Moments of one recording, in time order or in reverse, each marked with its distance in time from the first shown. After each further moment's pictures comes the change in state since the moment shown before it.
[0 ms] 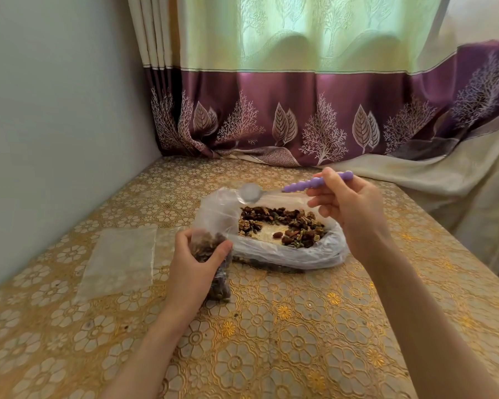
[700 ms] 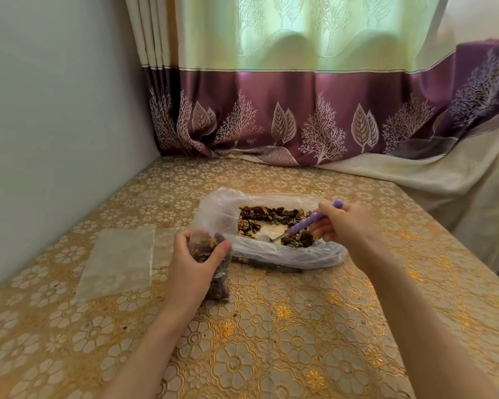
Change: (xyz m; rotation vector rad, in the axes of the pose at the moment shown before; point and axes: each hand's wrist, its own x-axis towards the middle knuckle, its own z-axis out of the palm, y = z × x) left_hand 0.001 0.000 0.000 -0.007 0.008 0.006; right_hand 0.007 0.034 -0.016 -0.285 0.007 0.285
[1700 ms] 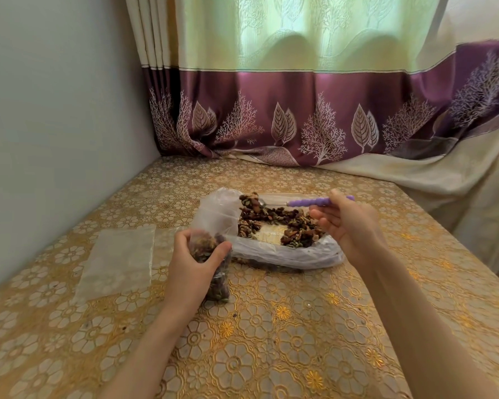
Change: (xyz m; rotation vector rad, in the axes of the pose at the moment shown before) left_hand -0.003 0.007 0.000 0.039 0.003 -0.039; right_hand -0.005 -0.013 0.004 0.488 0.096 0.113
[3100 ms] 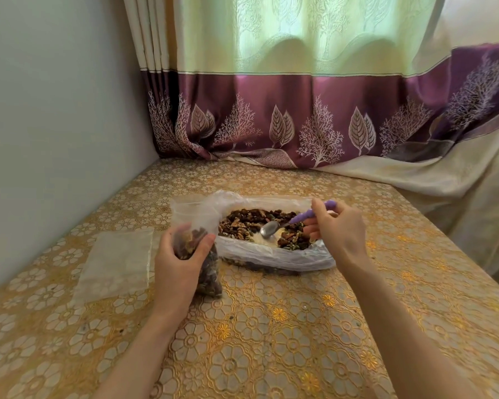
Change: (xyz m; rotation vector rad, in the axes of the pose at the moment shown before) left_hand 0.004 0.000 -0.003 -0.143 0.131 0.037; right_hand 0.005 0.024 0.002 -0.488 0.079 -0.291
